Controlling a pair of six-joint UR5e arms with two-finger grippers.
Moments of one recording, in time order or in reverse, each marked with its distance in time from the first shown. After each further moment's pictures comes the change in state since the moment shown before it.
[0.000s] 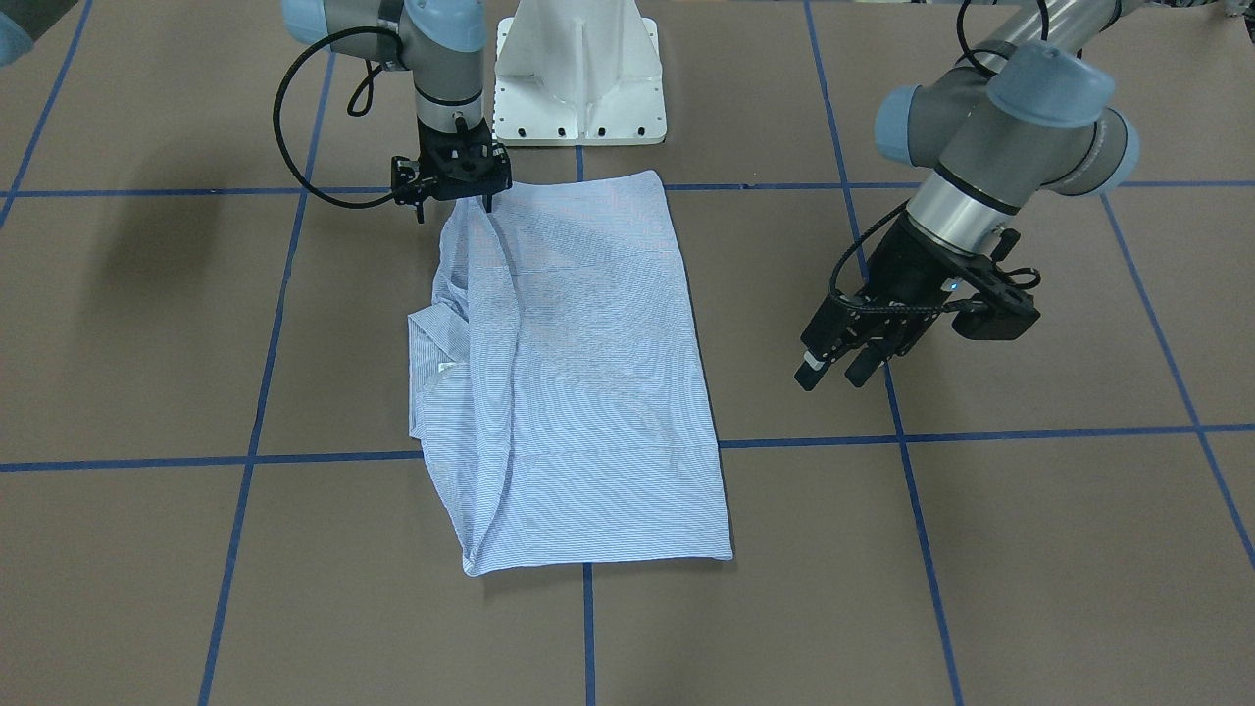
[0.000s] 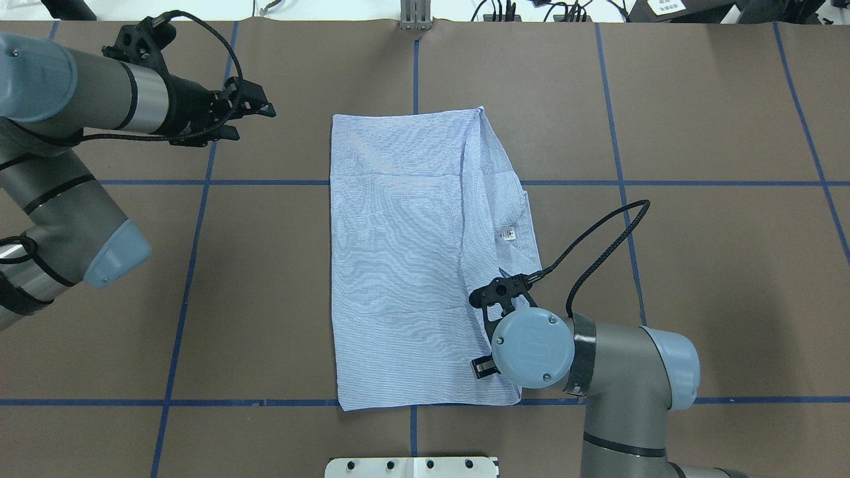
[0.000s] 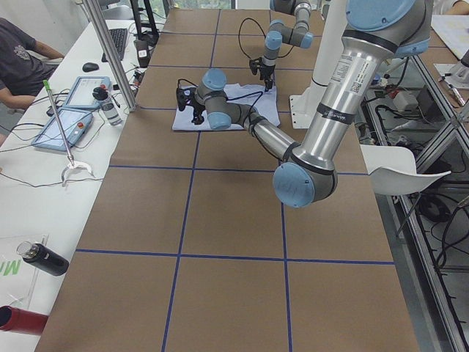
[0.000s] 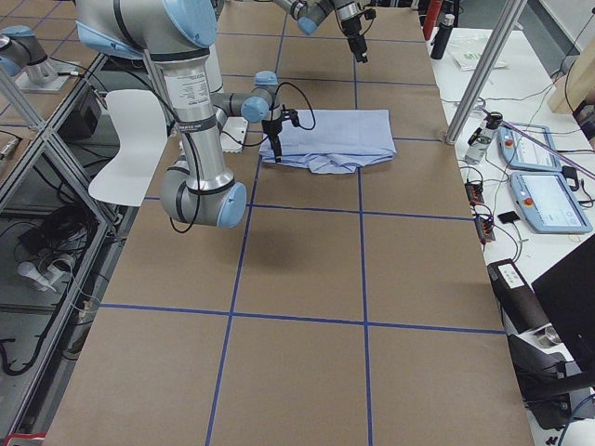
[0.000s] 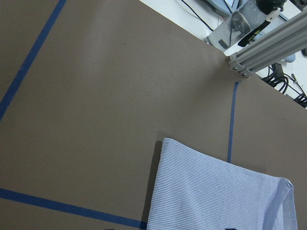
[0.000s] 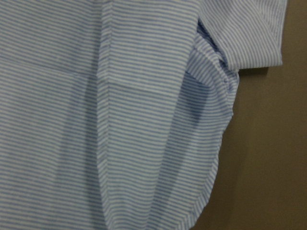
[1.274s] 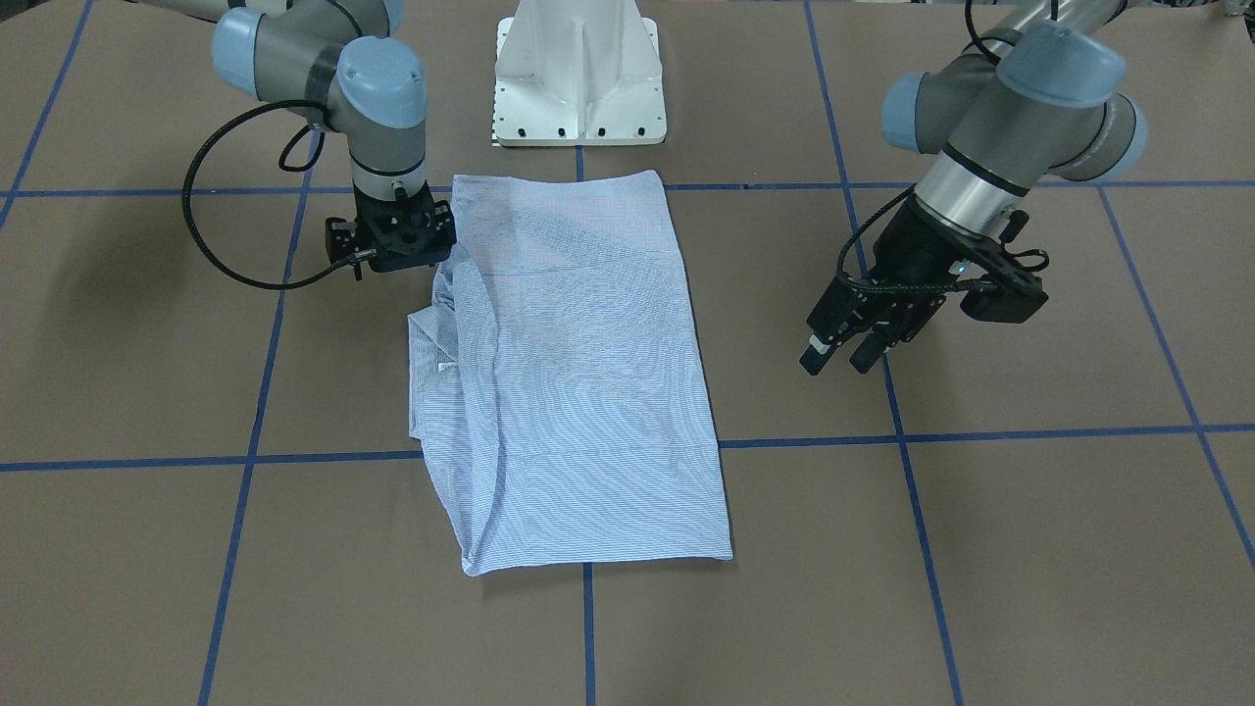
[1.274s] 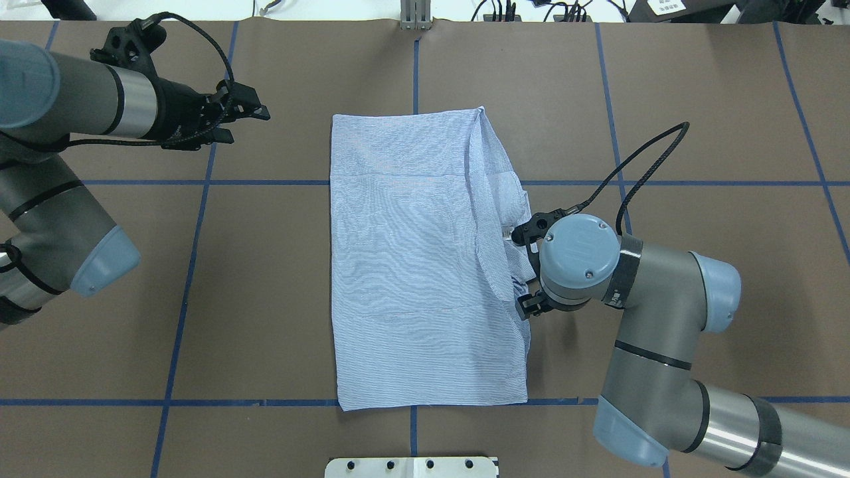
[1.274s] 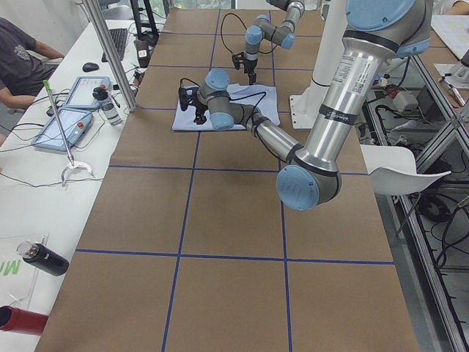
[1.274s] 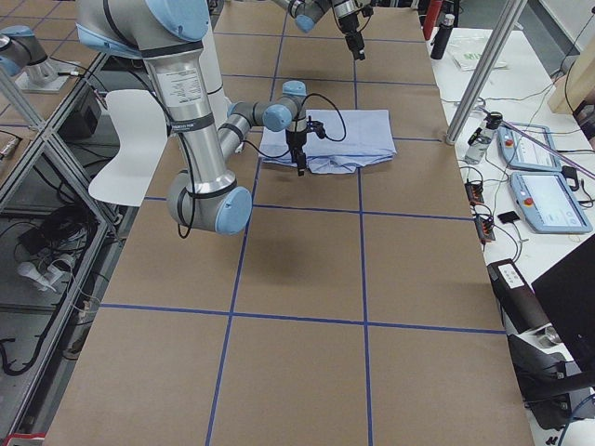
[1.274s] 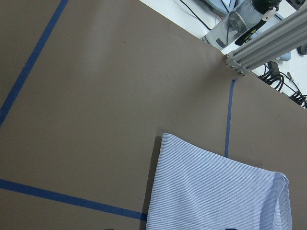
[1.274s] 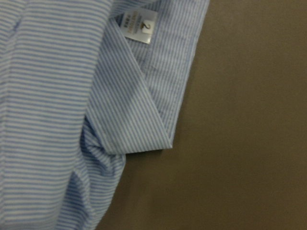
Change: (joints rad) left arm 0.000 0.030 -0.046 0.004 -0.002 -0.001; right arm 0.201 -0.049 -0.038 -0.003 0.126 -0.229
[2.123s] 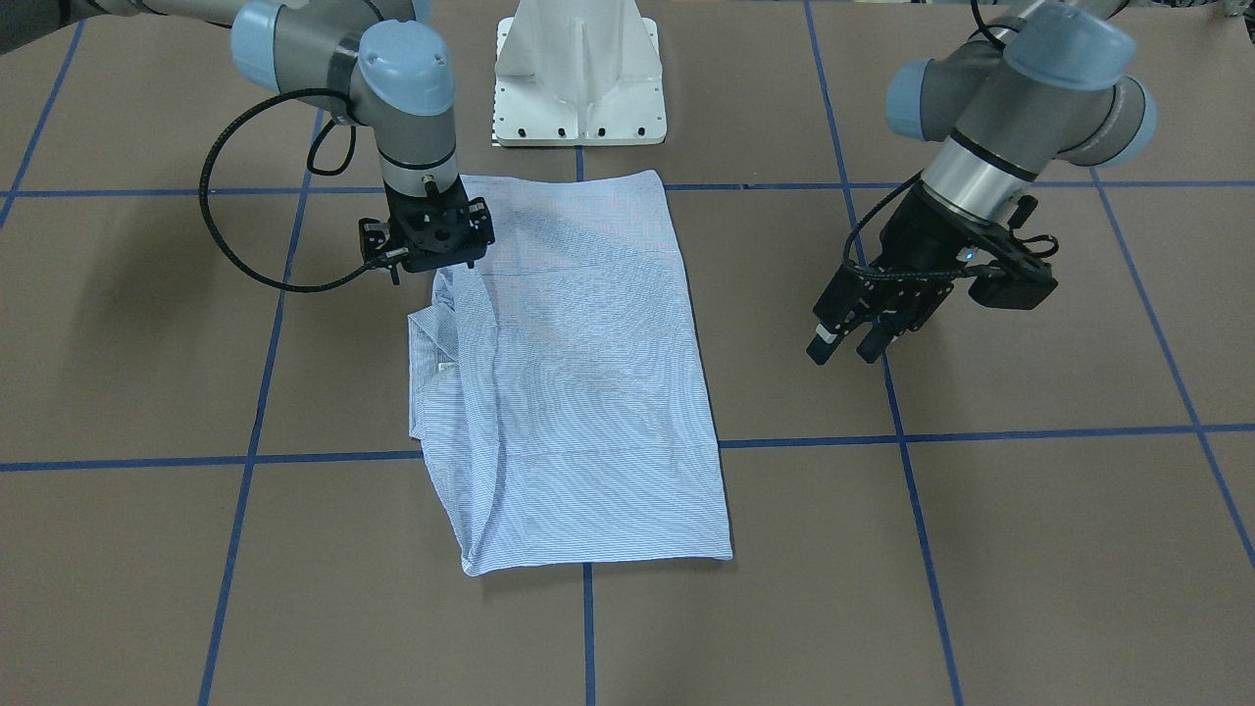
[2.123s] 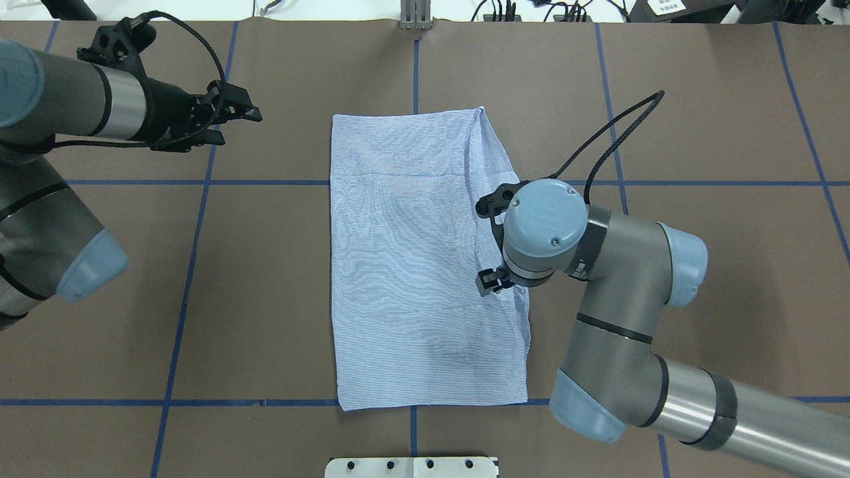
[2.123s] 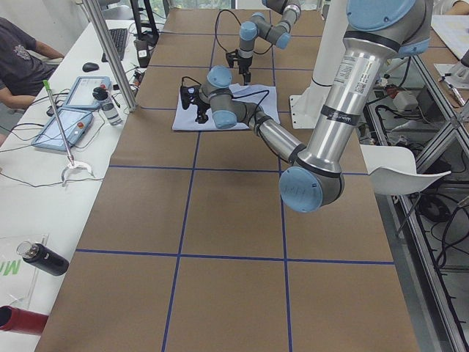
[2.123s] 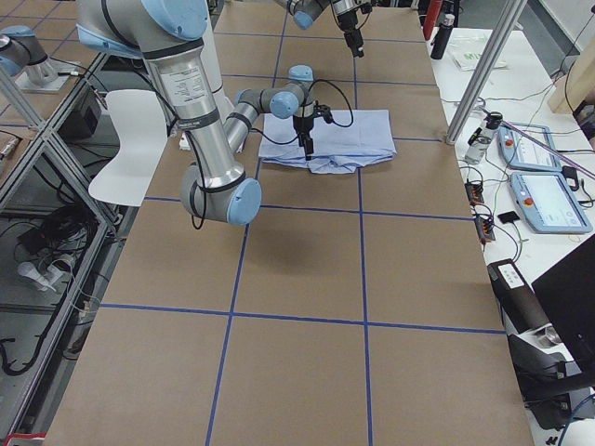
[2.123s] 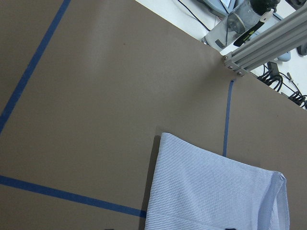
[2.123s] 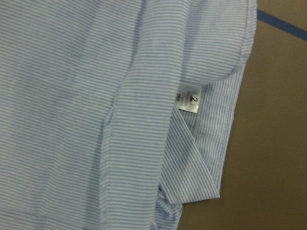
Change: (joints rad) left arm -0.006 0.031 -0.050 0.038 -0.005 0.010; right arm 0.028 0.158 -0.071 0.000 0.020 0.018
